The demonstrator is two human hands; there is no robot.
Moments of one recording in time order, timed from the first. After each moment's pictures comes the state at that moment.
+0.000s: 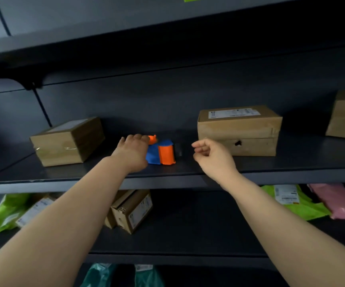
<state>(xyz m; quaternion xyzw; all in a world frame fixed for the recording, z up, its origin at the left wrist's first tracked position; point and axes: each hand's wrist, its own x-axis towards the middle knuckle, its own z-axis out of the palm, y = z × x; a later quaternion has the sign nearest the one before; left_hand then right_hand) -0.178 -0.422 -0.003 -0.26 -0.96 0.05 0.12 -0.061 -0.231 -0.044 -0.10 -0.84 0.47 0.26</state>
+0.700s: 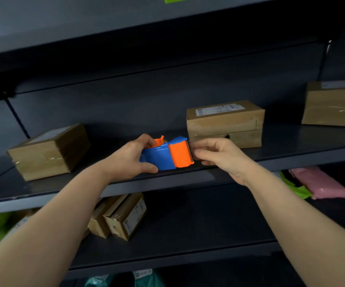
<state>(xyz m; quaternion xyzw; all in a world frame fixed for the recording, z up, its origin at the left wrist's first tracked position) -0.153 -0.435 0.006 -0.44 -0.87 -0.24 0.00 -0.025 -0.214 -0.037 -0.04 -0.77 0.62 0.17</state>
